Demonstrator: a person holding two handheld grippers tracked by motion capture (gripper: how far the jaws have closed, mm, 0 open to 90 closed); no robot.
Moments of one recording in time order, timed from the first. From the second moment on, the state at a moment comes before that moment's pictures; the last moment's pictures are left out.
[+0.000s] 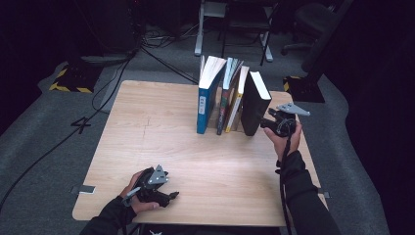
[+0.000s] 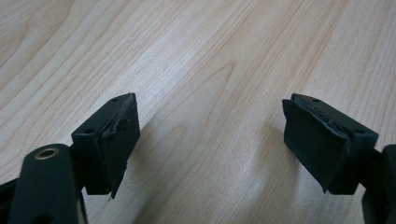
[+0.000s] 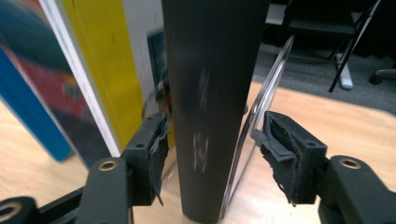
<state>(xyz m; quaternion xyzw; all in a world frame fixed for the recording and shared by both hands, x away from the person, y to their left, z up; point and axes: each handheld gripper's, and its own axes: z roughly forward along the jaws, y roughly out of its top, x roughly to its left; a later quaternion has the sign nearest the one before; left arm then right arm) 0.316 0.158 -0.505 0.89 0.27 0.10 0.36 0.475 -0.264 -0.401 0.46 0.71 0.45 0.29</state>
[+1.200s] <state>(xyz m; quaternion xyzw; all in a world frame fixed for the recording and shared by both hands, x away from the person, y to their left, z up) 0.317 0.158 -0.505 0.89 0.26 0.10 0.36 0.489 -0.245 -0.448 0.50 0.69 0.42 0.32</state>
